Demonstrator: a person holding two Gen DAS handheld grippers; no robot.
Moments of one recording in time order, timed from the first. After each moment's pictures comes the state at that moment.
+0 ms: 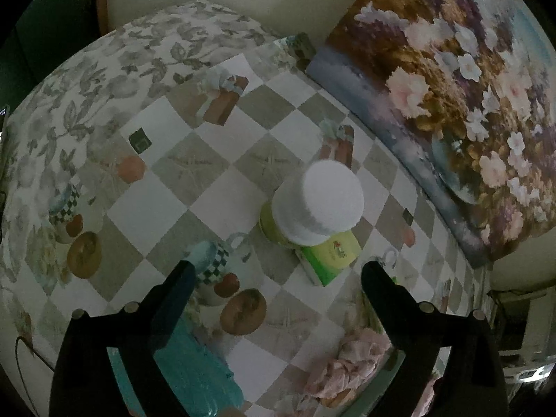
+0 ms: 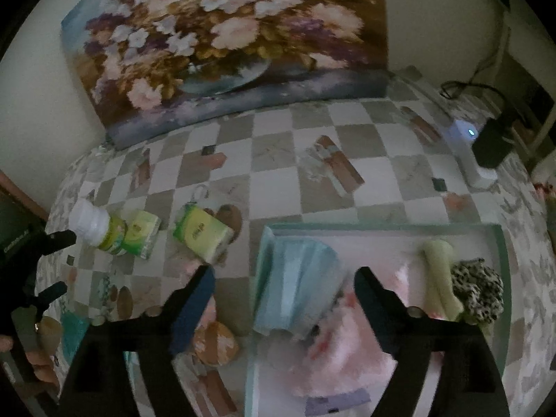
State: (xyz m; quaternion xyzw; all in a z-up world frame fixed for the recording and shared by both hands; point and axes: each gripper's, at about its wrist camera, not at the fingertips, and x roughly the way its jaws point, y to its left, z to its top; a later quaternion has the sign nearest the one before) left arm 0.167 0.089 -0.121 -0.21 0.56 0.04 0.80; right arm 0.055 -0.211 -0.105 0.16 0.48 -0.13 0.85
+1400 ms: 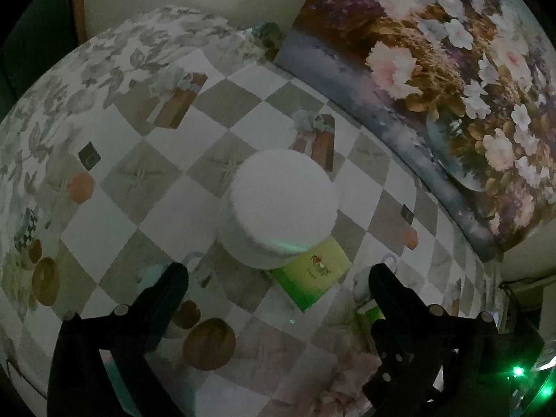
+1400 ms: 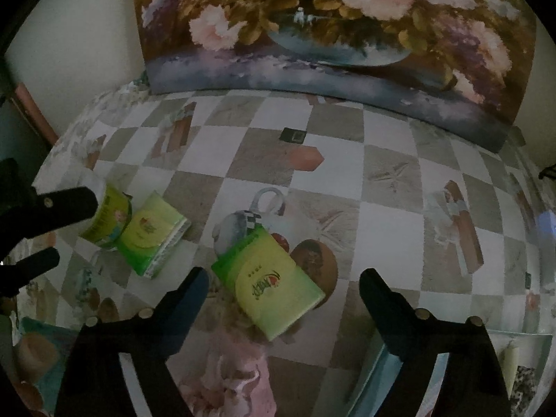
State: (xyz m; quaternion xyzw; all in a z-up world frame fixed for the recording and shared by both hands) left arm 0.193 0.051 -0.149 -0.18 0.55 0.01 0.81; right arm 0.163 -0.145 -0.173 0.05 0.51 -0.03 0.86
